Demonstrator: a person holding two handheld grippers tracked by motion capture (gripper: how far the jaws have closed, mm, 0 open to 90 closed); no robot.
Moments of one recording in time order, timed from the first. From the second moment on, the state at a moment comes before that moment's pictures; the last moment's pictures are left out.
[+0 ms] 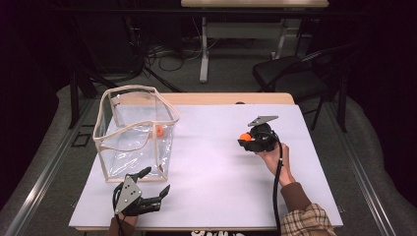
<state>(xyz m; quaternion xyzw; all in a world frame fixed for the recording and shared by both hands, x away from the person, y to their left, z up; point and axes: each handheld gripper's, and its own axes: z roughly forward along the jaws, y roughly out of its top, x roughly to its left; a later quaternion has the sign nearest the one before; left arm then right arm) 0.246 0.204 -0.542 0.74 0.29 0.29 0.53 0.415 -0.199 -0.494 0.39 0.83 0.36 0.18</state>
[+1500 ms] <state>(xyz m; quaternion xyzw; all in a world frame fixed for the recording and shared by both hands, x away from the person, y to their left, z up) 0.246 0.204 -0.542 0.74 0.29 0.29 0.53 0.410 -0.197 -0.444 0.37 0.82 0.38 0.20</state>
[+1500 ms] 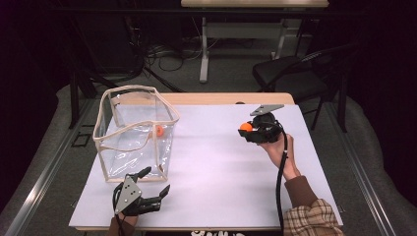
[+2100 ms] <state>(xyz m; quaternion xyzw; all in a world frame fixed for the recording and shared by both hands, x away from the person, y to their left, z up) 0.246 0.204 -0.542 0.74 0.29 0.29 0.53 0.410 -0.191 -0.426 0.36 0.82 0.39 0.21</state>
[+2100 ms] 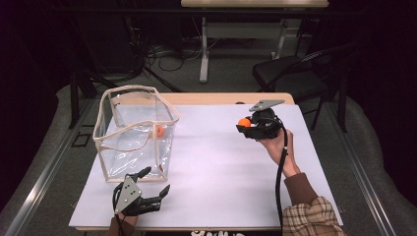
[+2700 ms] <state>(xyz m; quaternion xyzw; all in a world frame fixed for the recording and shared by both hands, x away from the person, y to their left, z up) 0.246 0.204 -0.542 0.74 0.29 0.29 0.53 0.413 -0.175 -0.413 0.35 0.82 0.40 0.20</state>
